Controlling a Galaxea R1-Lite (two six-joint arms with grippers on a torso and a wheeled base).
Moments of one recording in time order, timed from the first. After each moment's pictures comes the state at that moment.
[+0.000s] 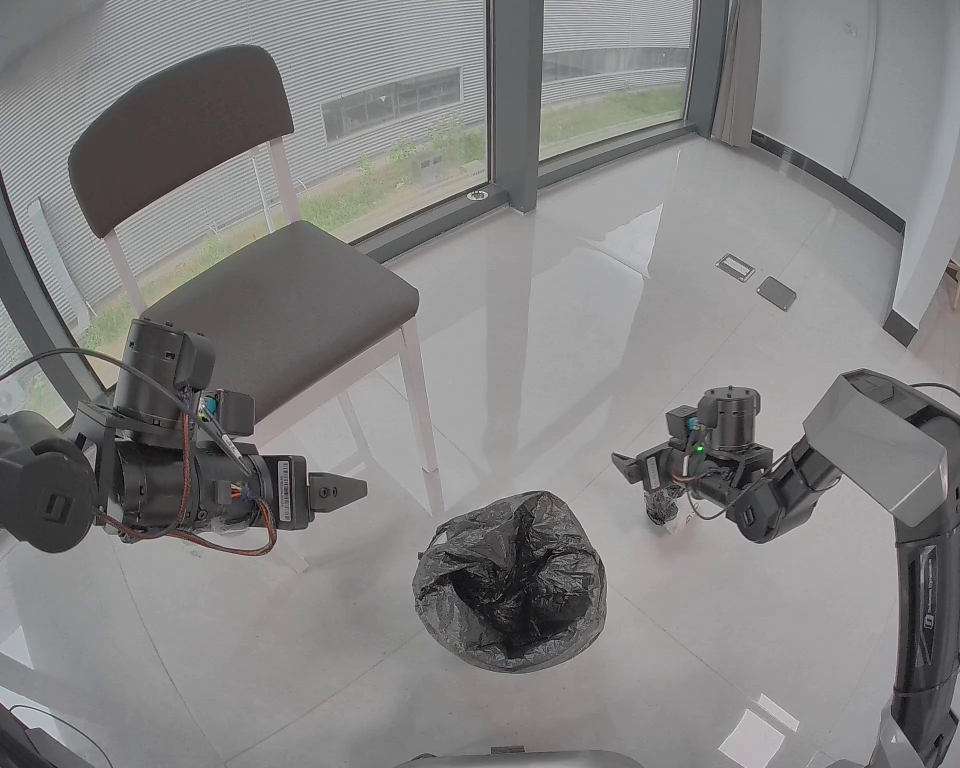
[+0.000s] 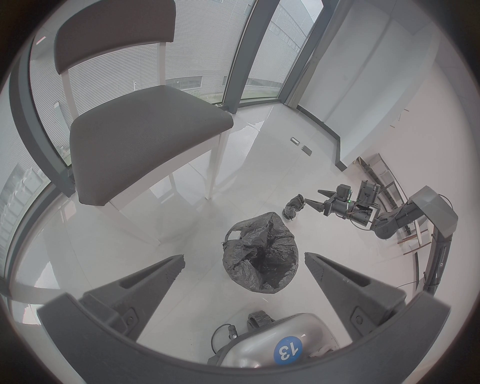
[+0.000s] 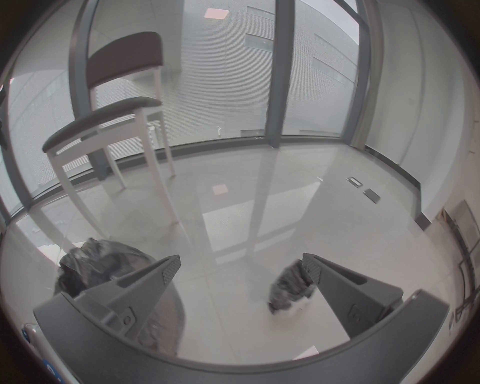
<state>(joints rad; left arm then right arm) -0.39 1.56 -0.88 -0.03 -0.09 -0.25 0.21 2.40 -1.14 -0.87 0.01 -0.15</state>
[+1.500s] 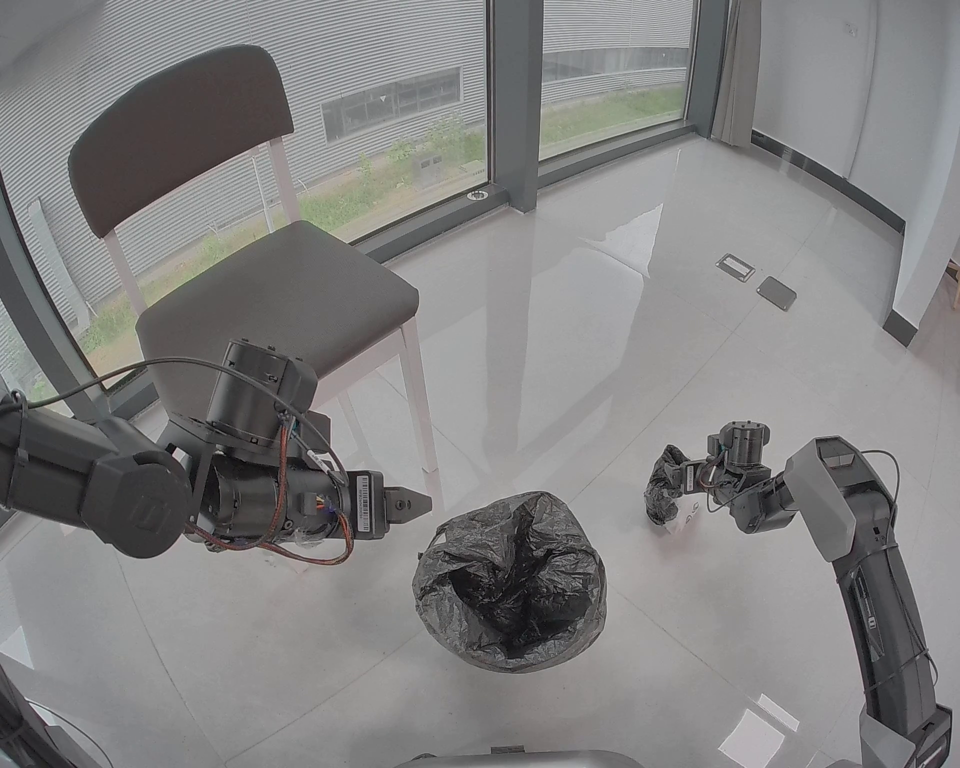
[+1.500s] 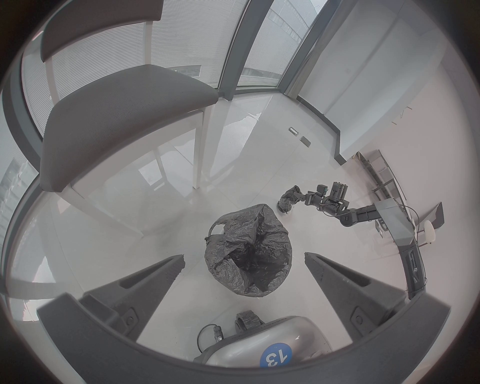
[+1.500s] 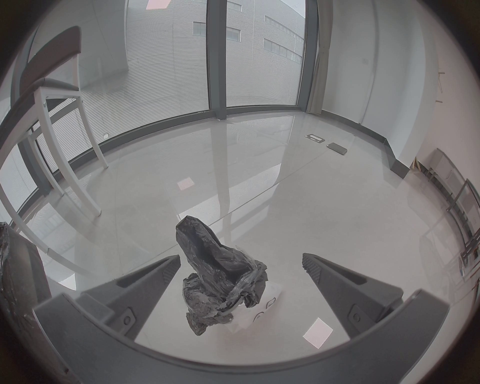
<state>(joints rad) -0.50 1.74 -0.96 -0.08 -0.04 -0.34 -0.01 2.95 -1.89 -0.63 0.01 -0.04</state>
